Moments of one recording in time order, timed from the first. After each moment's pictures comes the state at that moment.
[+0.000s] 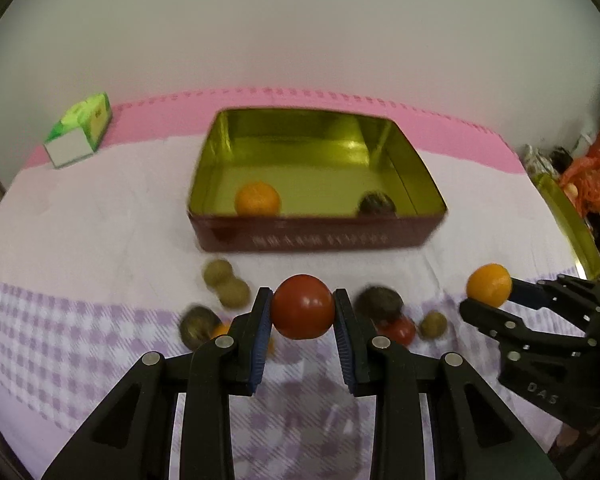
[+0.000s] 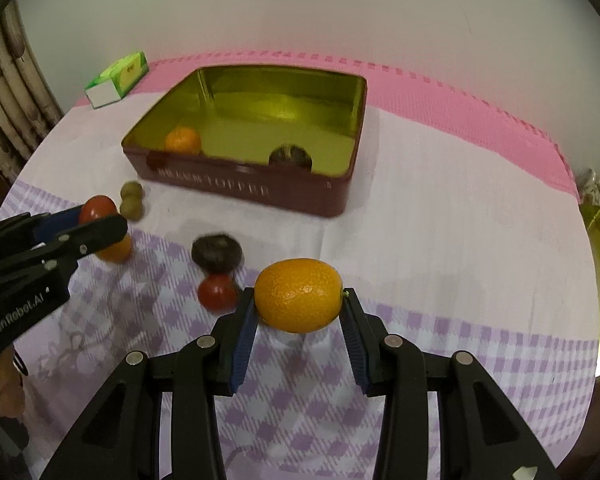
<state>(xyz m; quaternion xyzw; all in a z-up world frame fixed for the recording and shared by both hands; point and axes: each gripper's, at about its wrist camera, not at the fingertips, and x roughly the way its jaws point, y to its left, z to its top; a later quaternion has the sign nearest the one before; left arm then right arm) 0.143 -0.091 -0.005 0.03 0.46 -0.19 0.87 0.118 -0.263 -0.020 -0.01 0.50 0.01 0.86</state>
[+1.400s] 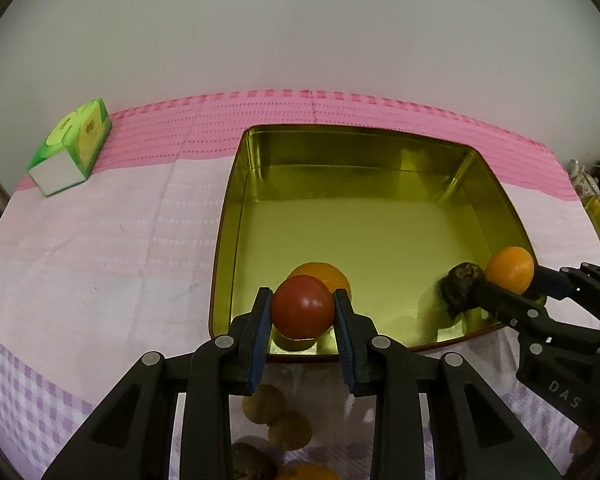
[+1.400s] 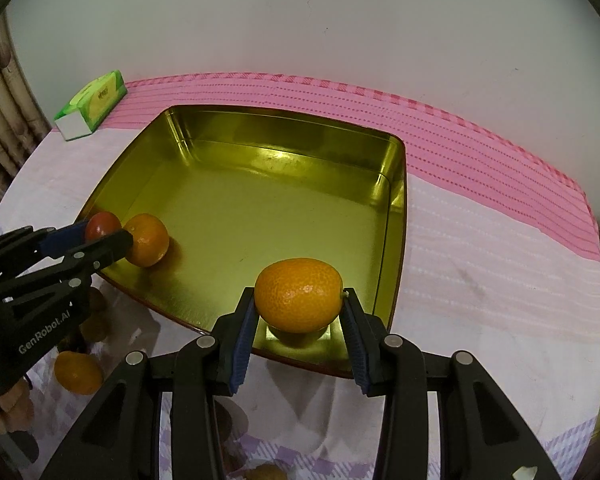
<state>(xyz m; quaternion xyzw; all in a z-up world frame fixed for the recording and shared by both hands) 0.247 -0.095 -0.041 0.05 0.47 -0.15 0.87 0.234 -0.254 -0.039 -0.01 0.50 0.01 0.86</state>
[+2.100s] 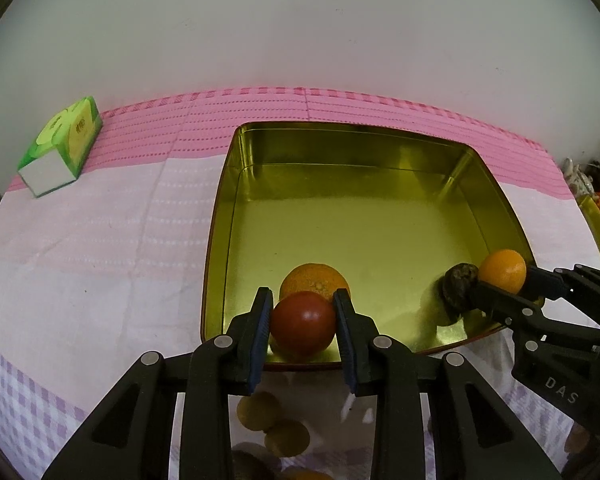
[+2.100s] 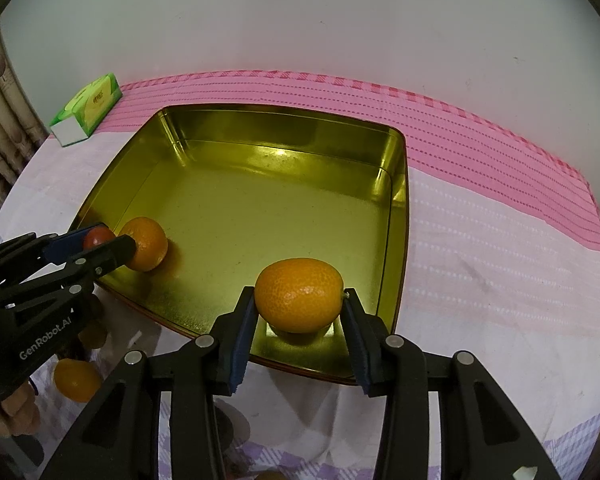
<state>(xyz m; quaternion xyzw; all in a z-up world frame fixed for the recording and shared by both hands) 0.253 -0.095 -0.044 0.04 0.48 -0.17 0.86 0.236 -0.259 -0.042 0.00 0.51 0.01 0.86</state>
